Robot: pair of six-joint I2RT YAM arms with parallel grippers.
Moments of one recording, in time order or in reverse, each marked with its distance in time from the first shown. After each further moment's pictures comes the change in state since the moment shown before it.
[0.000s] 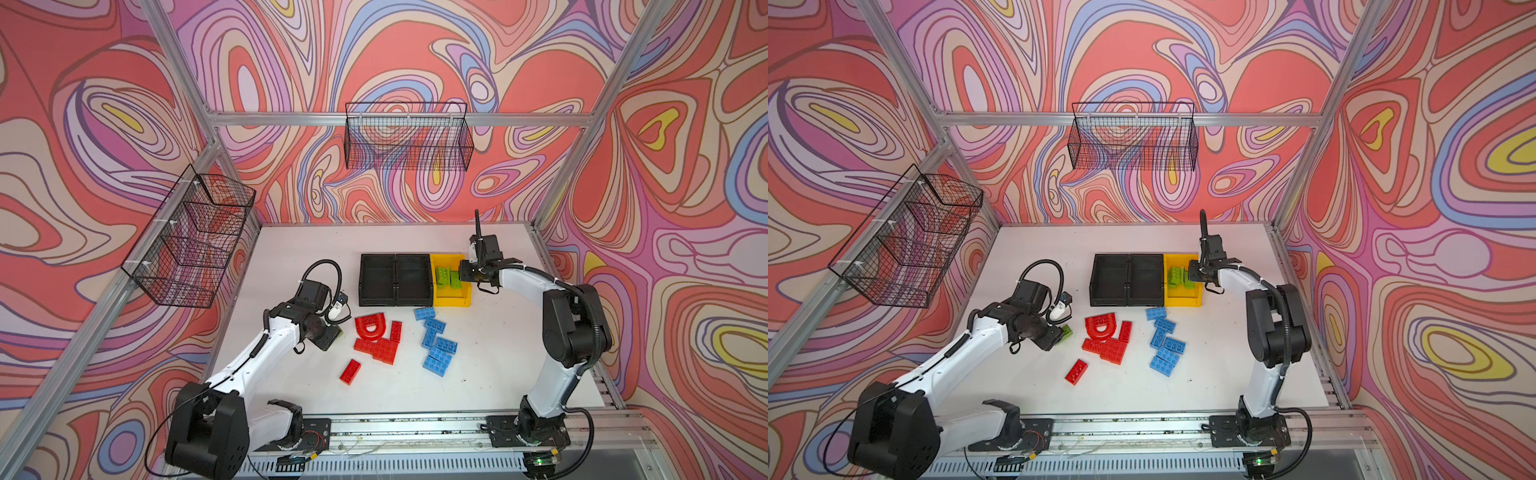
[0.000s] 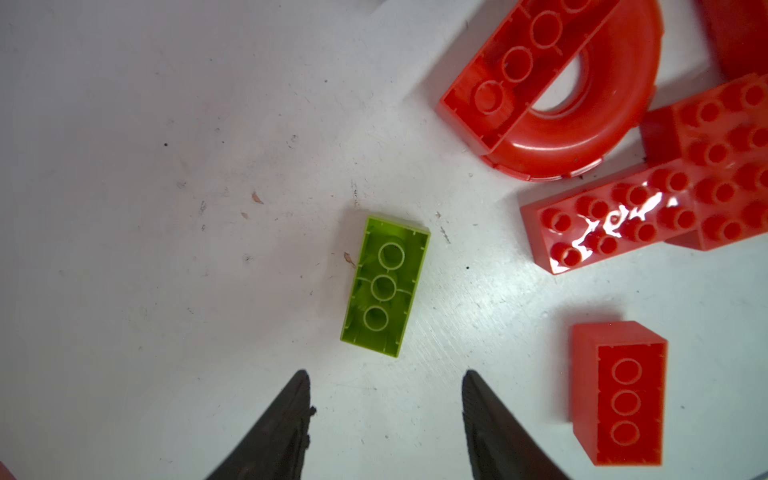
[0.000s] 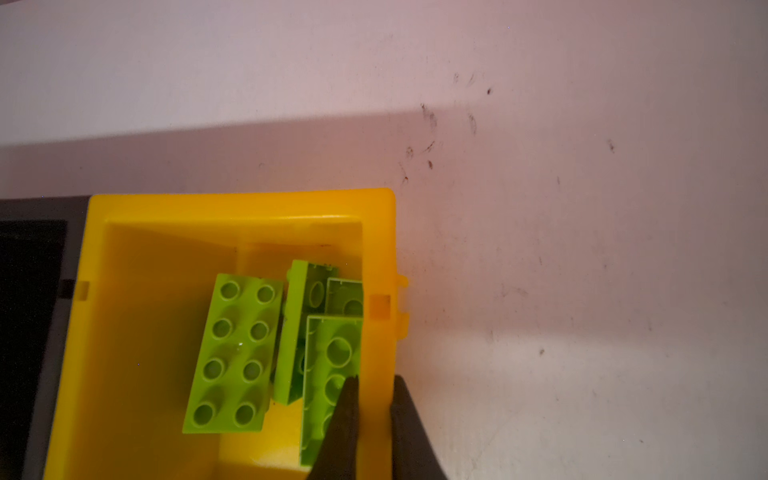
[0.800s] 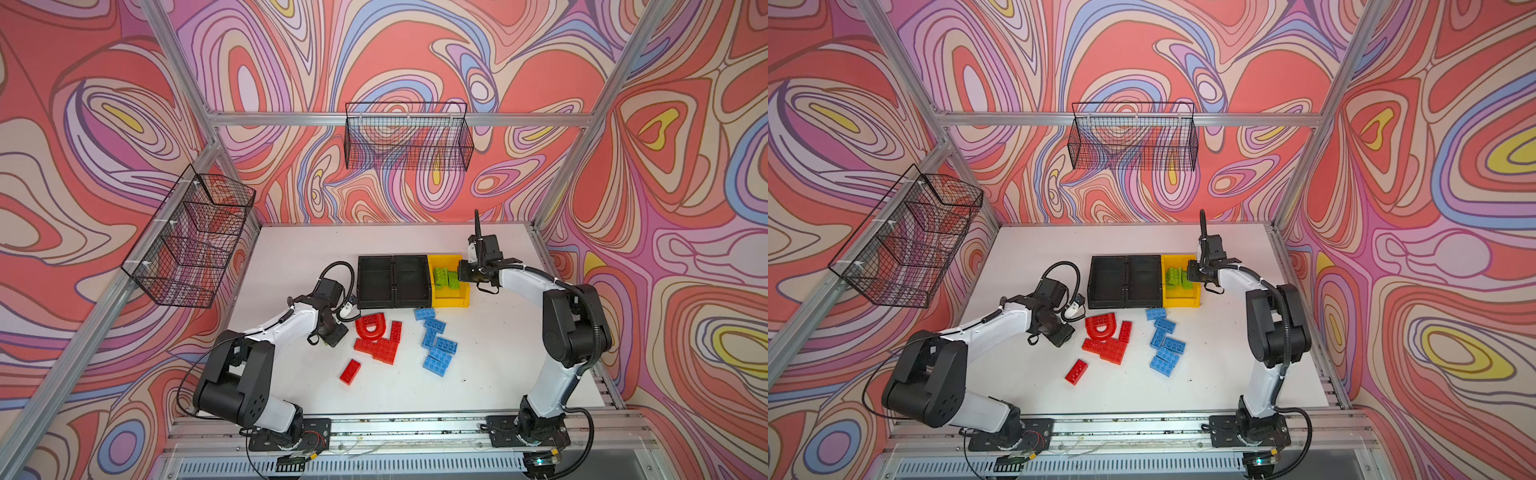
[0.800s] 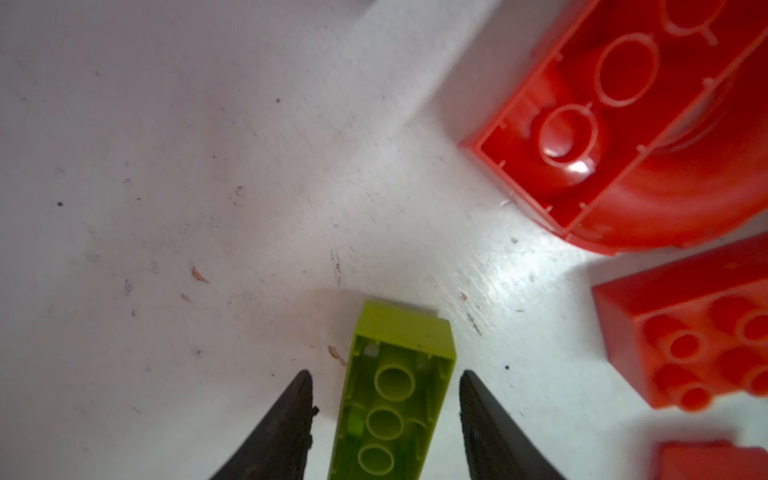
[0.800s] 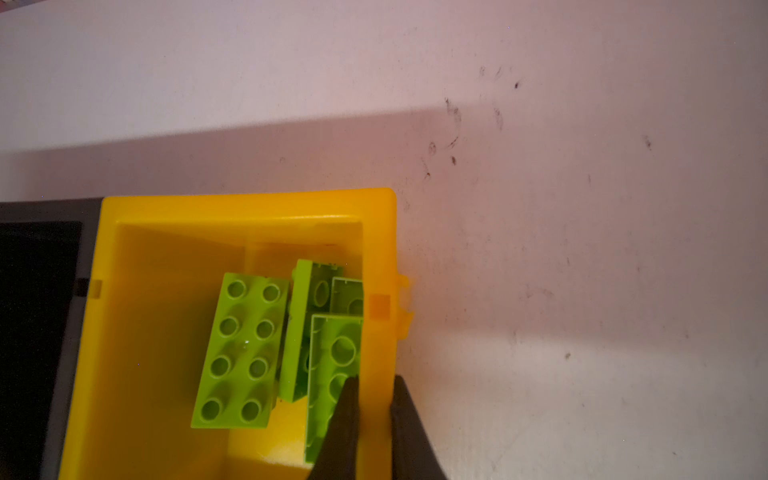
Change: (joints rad) left arm -0.047 0.244 0.018 0.151 -0.056 0.003; right arm 0.000 0.000 0.000 0.001 -0.040 0.000
